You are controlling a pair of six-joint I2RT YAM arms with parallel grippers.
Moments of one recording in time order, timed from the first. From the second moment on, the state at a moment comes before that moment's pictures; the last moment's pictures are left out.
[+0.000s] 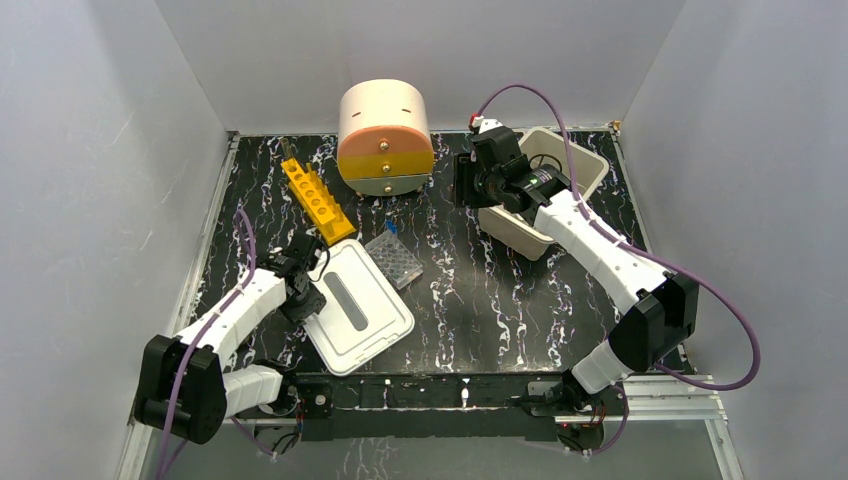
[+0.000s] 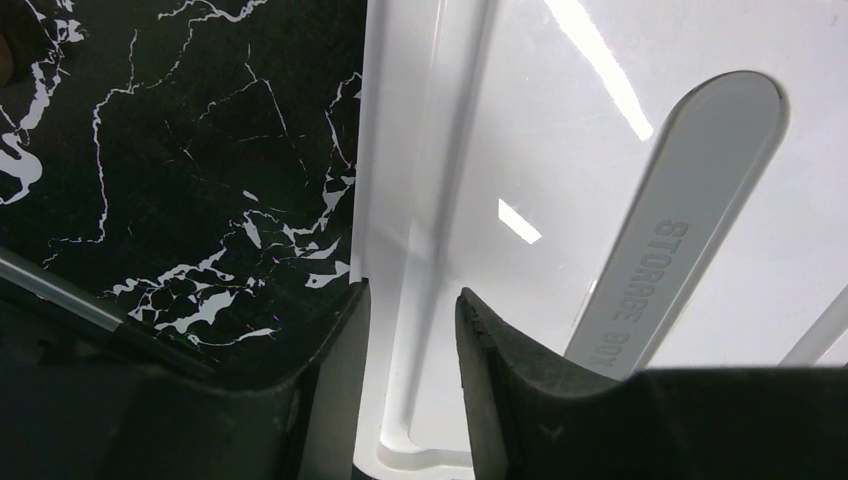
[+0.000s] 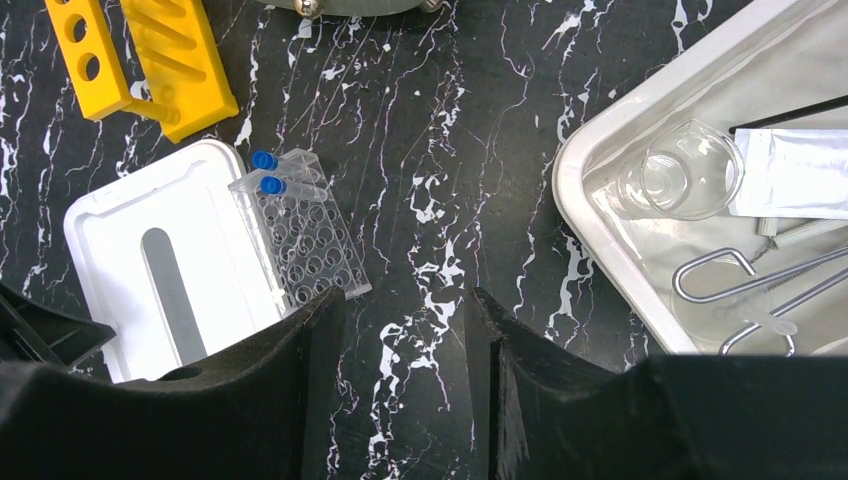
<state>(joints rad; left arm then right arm) -0.30 1.17 0.70 -0.94 -0.28 -1.00 0.64 1.53 1.51 -0.68 0.08 0.40</state>
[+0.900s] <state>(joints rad) -0.30 1.17 0.60 -0.90 -0.32 -1.12 0.64 1.54 1.51 -0.68 0.09 0.38</state>
